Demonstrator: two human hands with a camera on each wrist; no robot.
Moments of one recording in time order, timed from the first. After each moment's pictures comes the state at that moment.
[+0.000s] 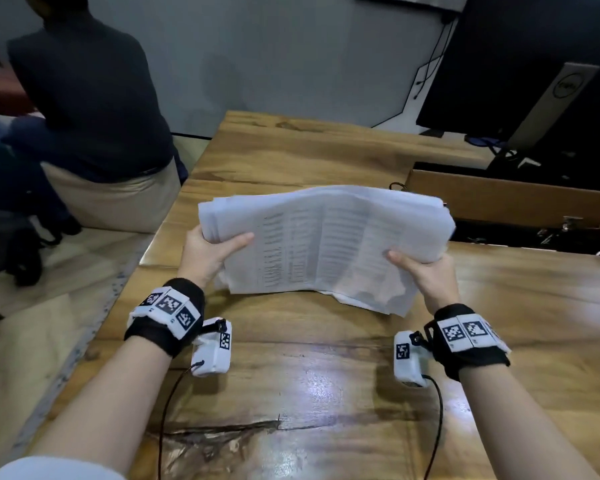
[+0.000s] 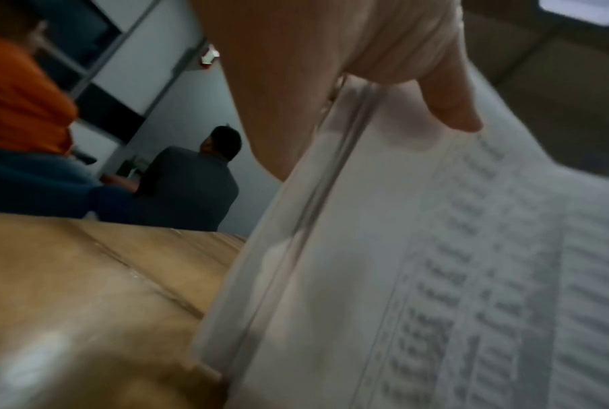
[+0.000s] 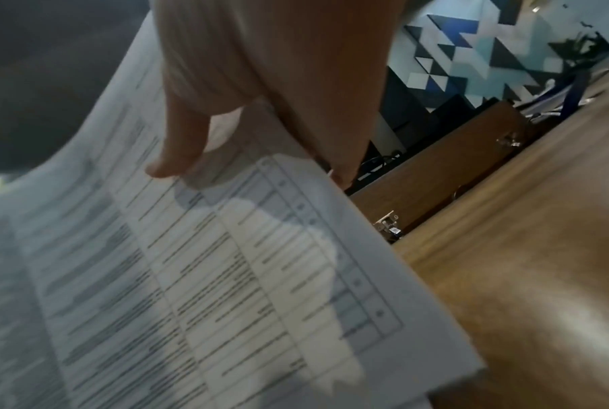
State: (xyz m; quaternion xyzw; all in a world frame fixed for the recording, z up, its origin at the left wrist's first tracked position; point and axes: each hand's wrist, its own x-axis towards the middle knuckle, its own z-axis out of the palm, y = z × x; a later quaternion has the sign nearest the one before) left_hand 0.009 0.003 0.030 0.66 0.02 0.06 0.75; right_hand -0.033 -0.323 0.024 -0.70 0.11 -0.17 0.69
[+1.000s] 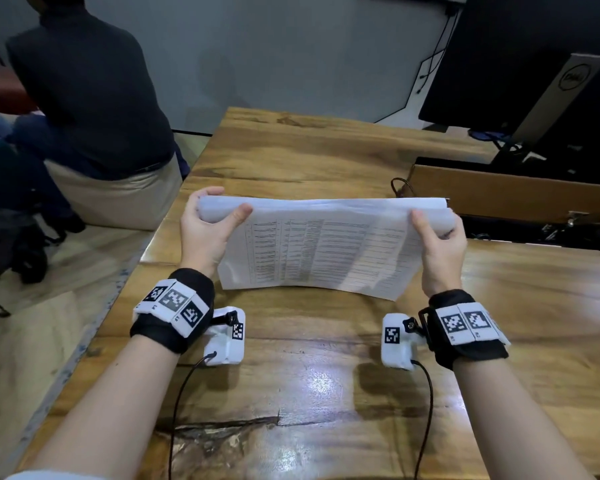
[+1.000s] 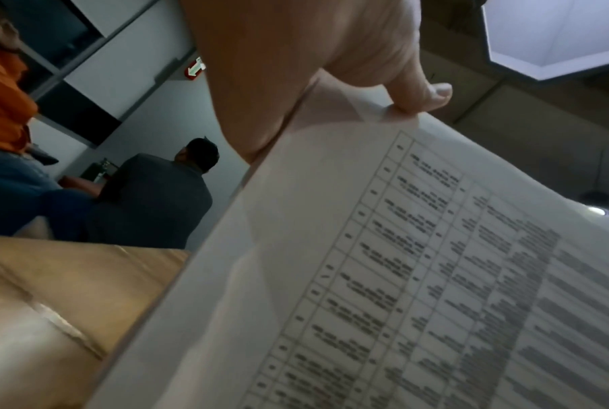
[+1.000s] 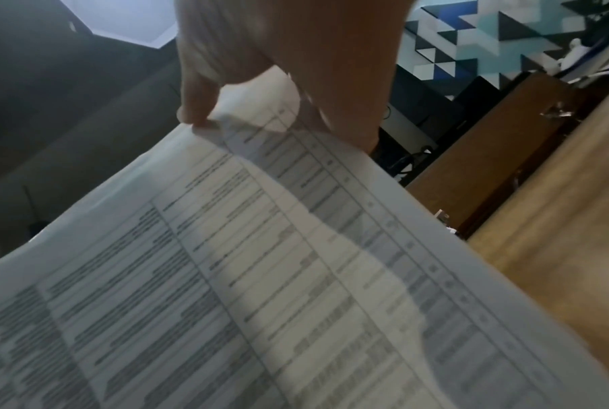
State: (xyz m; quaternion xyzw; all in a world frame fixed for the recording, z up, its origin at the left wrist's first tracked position) left_hand 0.004 -0.011 0.059 0.68 0.03 0.17 0.71; right_hand -0.028 -0.300 0.058 -0.64 0.12 -0.28 0.71
